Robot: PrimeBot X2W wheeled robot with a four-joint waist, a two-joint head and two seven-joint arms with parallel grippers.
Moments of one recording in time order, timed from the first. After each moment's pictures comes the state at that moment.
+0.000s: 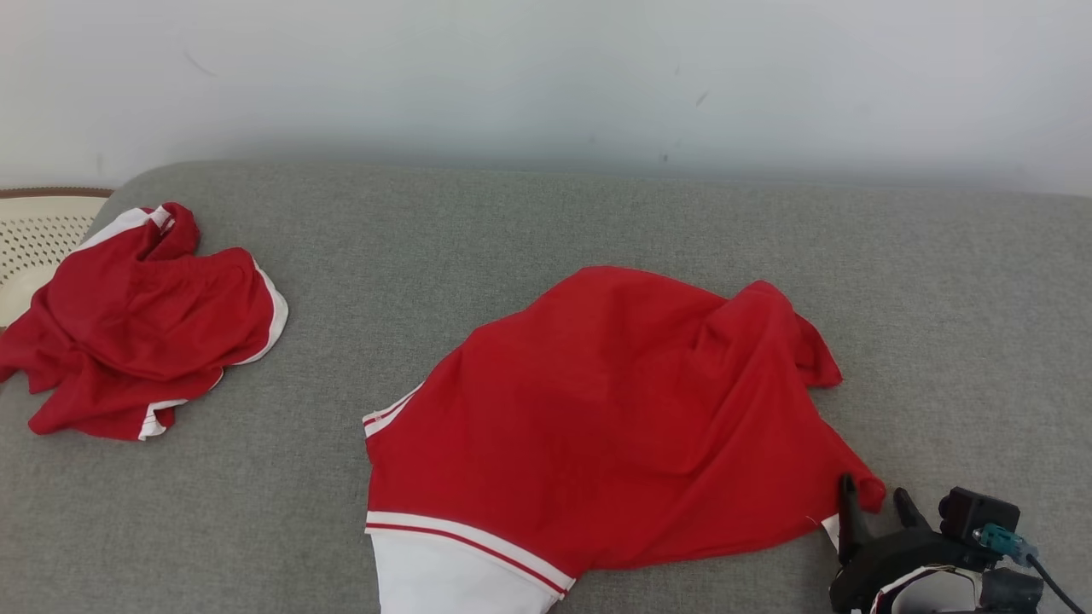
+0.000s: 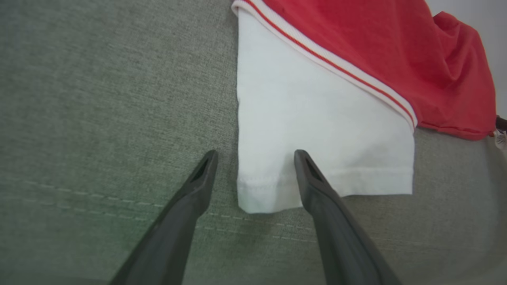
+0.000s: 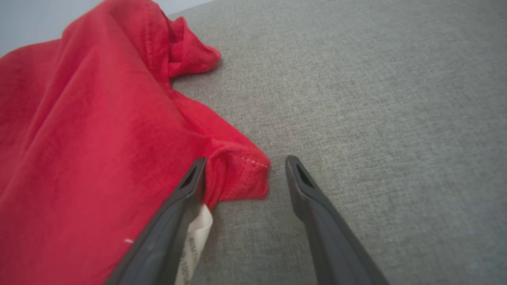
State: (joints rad) left arm -0.03 0.05 -0.27 0.46 -0.44 -0.09 -0.26; right arm -0.30 -0.08 -0.07 0.67 0.13 0.13 -0.12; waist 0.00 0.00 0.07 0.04
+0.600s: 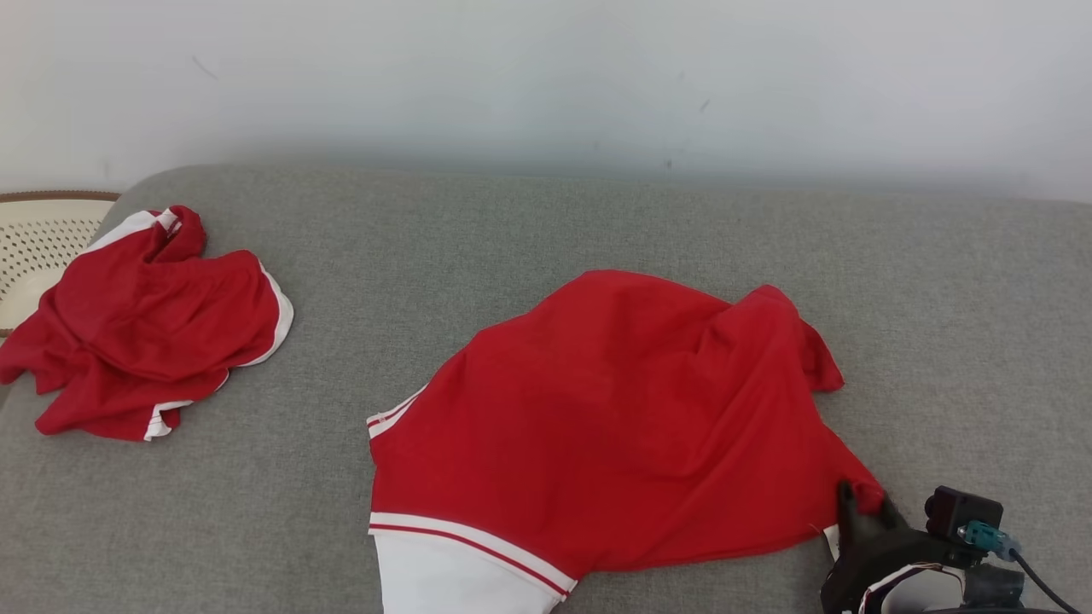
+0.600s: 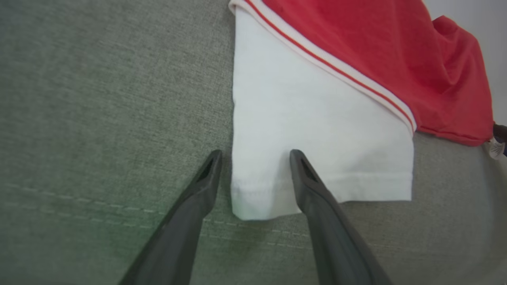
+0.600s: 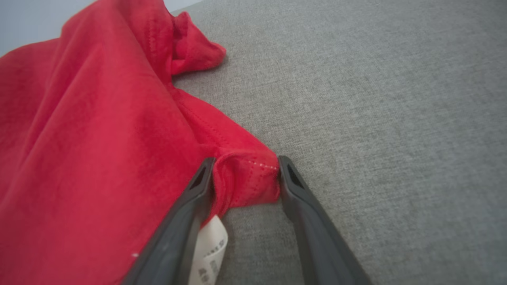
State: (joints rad) left arm -0.08 0.05 -0.33 0.54 -0.50 -0.09 -0.26; right arm -0.36 -0.10 -0.04 0.80 0.19 0.13 -0.17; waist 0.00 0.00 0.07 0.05
